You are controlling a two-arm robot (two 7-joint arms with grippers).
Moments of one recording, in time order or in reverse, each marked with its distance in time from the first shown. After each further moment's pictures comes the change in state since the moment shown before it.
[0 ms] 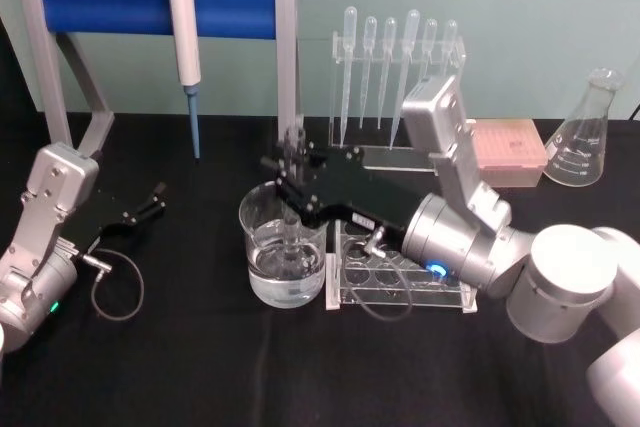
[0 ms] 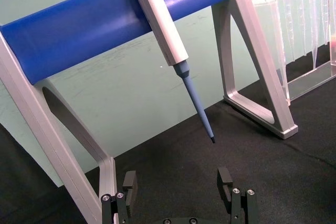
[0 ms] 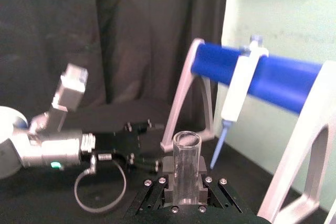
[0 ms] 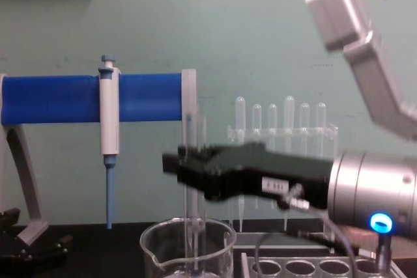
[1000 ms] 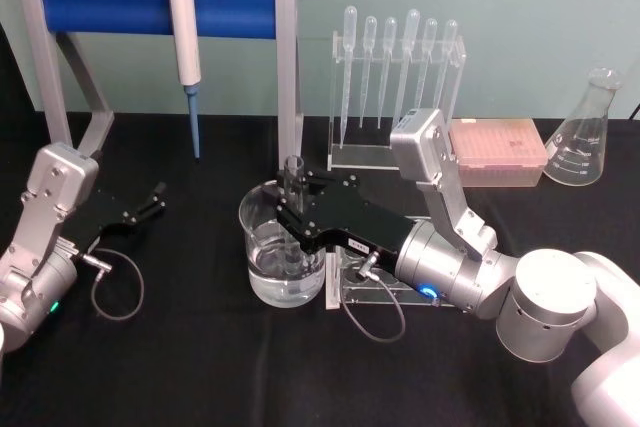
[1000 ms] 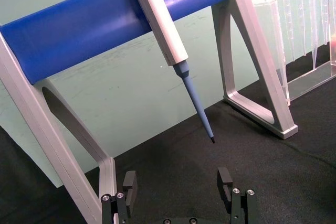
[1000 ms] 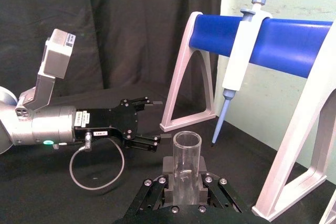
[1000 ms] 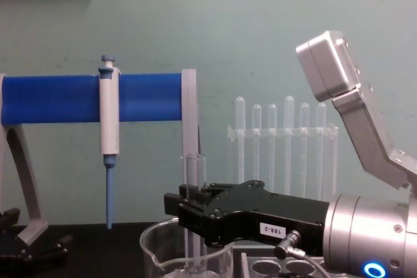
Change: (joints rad) left arm 0.000 0.000 0.000 0.000 0.000 0.000 0.000; right arm -0.006 -0.019 -0.024 0.096 -0.011 -0.044 -0.002
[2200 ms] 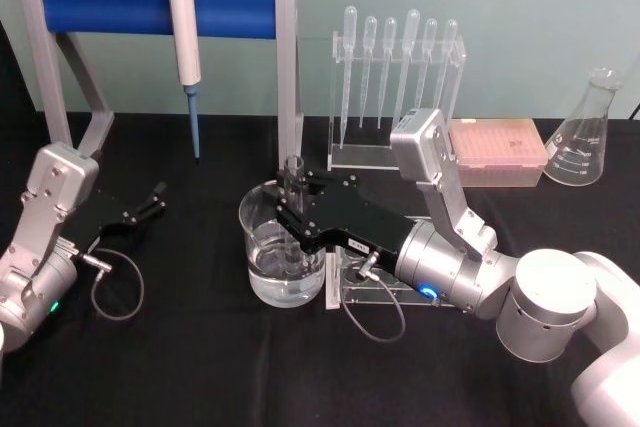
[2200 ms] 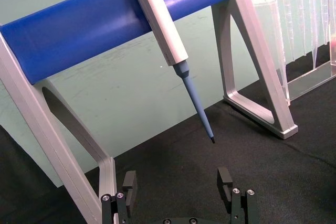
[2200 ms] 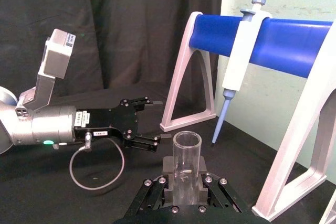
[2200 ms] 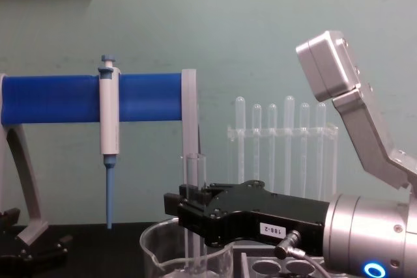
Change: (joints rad) left arm 0.000 0.000 0.000 0.000 0.000 0.000 0.000; right arm 0.000 0.000 0.000 0.000 0.000 0.000 0.000
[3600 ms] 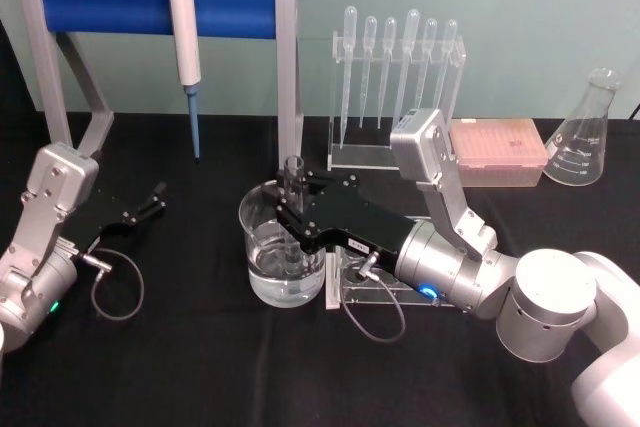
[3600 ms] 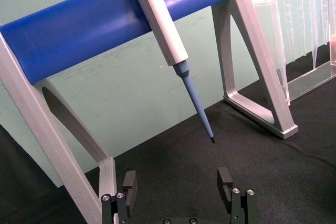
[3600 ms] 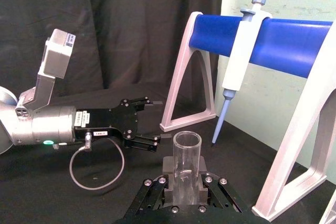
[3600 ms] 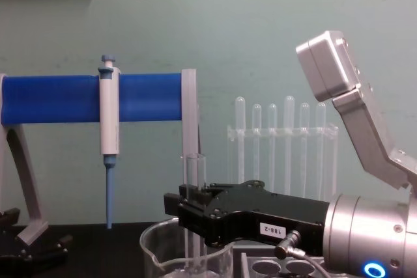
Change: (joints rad) left arm 0.000 0.000 0.000 0.000 0.000 0.000 0.000; right arm 0.000 0.000 0.000 0.000 0.000 0.000 0.000
